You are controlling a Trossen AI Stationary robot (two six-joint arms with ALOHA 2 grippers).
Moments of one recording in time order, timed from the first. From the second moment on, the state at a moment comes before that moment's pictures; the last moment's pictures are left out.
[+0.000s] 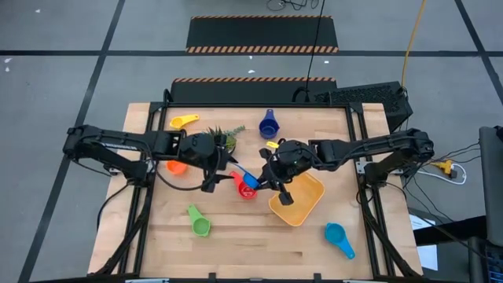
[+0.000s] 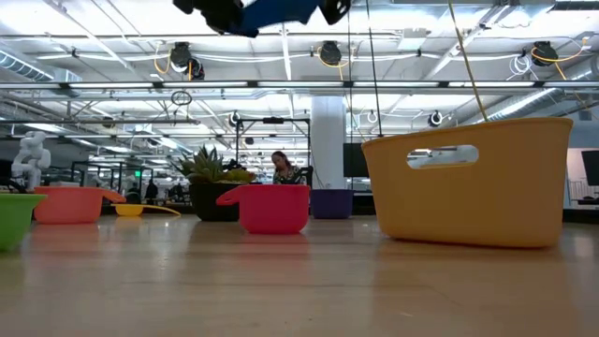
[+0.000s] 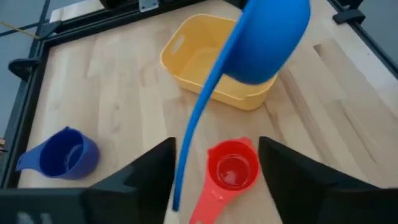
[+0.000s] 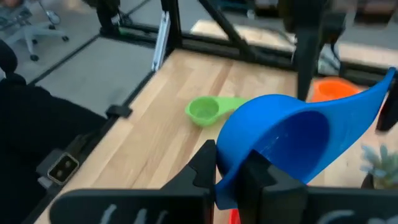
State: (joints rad) left arm -0.05 1.29 1.15 -0.52 0.03 0.23; right arm 0.08 1.50 1.24 -0.25 -0.29 -0.09
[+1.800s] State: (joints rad) left arm -0.66 1.28 1.15 -1.10 -0.66 -0.26; right arm 0.07 1.49 1.24 -0.53 0.09 -0.02
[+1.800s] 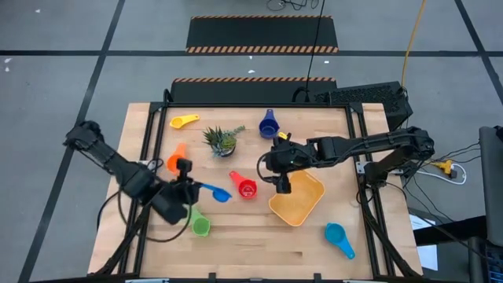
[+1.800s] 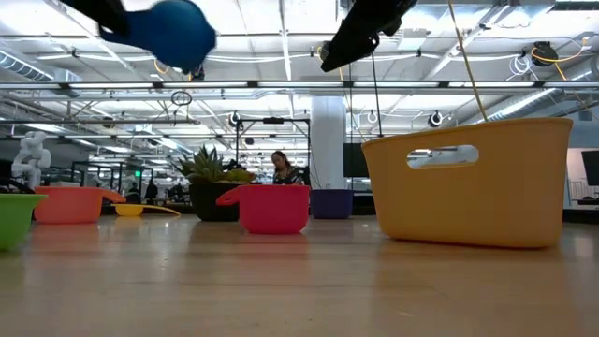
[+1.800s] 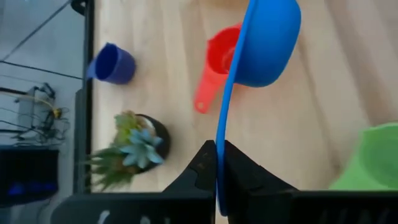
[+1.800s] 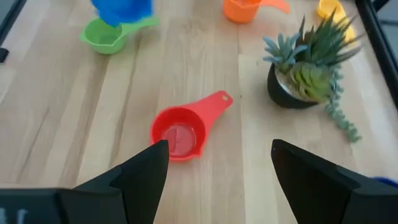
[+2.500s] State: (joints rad) left arm -1.05 1.67 1.15 -1.53 -0.85 -0.94; right arm 0.09 1.49 1.24 -0.55 0.08 0.23
